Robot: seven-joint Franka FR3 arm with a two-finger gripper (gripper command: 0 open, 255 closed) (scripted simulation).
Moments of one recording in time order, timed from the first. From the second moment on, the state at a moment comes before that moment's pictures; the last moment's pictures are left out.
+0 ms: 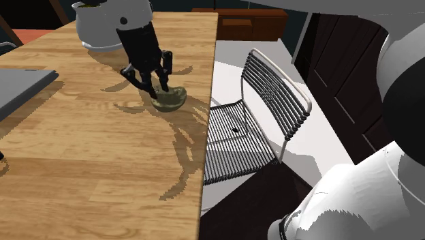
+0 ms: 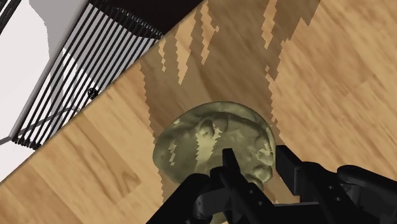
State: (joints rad) arm 0.16 -0.08 0.18 -1.68 -0.01 1.49 0.10
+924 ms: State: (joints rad) arm 0.17 -0.01 0.19 -1.42 -0.02 1.29 0.10
